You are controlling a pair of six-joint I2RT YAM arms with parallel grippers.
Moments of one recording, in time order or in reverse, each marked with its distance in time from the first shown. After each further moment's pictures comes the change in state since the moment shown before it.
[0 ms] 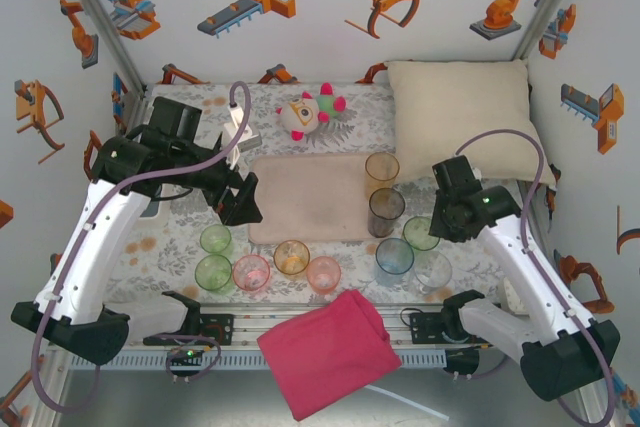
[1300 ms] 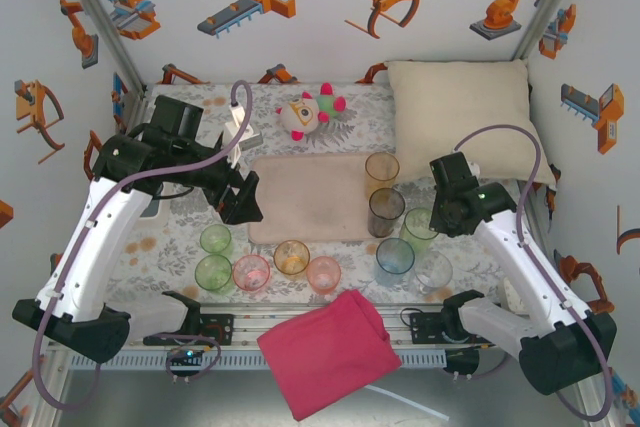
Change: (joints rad) left arm 0.000 0.010 0.007 0.000 -0.004 0.000; right arm 0.000 0.035 0.000 0.053 0.034 -0.001
